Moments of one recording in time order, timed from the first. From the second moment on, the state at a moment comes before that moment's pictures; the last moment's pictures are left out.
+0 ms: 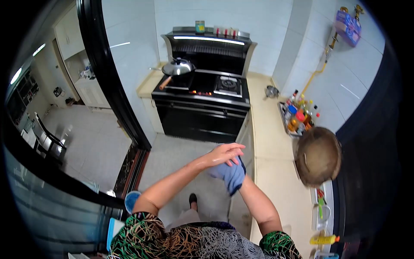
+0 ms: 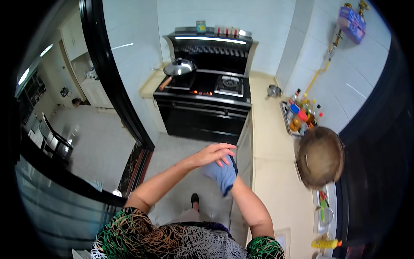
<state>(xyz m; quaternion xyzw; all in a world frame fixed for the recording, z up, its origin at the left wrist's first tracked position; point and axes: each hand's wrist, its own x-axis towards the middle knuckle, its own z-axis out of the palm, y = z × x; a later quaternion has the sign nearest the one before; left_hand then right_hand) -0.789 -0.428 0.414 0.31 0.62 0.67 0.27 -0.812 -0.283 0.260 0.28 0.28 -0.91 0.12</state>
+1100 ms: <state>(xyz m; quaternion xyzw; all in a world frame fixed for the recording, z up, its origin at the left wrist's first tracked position) -1.444 -0.448 0.485 0.44 0.71 0.49 -0.25 -1.458 -0.203 0.572 -0.27 0.64 -0.65 -0.30</state>
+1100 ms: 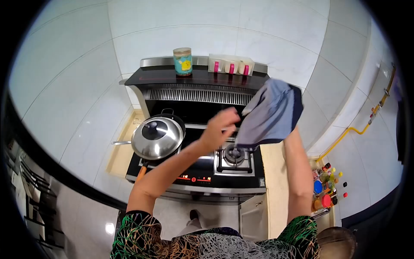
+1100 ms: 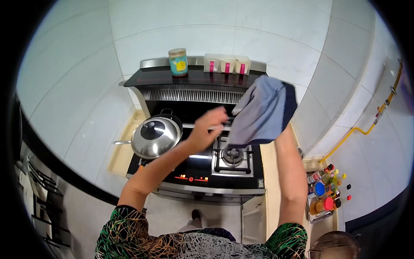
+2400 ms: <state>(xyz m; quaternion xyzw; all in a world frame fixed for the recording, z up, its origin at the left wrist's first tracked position) -1.776 -0.471 0.550 0.27 0.70 0.66 -0.04 -1.810 -0.203 0.645 -0.38 0.86 -0.30 0.13</state>
